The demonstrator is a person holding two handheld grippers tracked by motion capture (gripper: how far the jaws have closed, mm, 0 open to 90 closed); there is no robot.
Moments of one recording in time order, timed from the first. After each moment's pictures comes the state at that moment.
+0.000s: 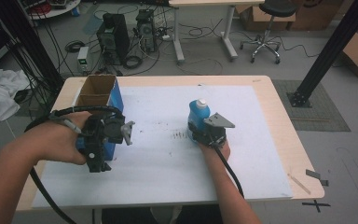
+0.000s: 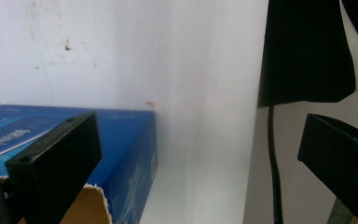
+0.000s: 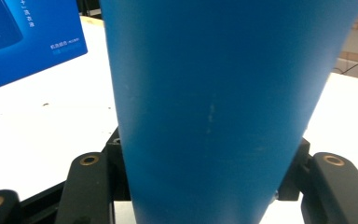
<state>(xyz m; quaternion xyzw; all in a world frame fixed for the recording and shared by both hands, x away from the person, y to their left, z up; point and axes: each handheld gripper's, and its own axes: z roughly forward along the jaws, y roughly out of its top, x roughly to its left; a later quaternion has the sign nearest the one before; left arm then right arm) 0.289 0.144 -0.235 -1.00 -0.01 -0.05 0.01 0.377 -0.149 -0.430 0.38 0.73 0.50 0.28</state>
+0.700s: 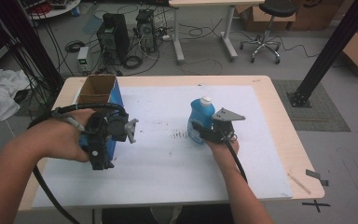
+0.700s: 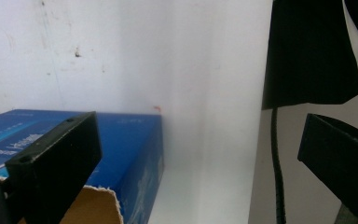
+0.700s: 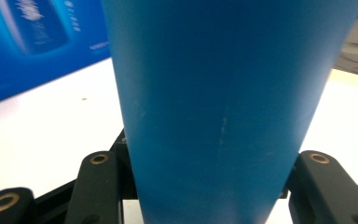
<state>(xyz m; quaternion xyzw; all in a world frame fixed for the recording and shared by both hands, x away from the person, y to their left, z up) 0.290 0.134 -0.228 -1.00 -0.01 -0.06 0.01 0.386 -0.178 -0.411 0.33 0.76 0.53 0.20</state>
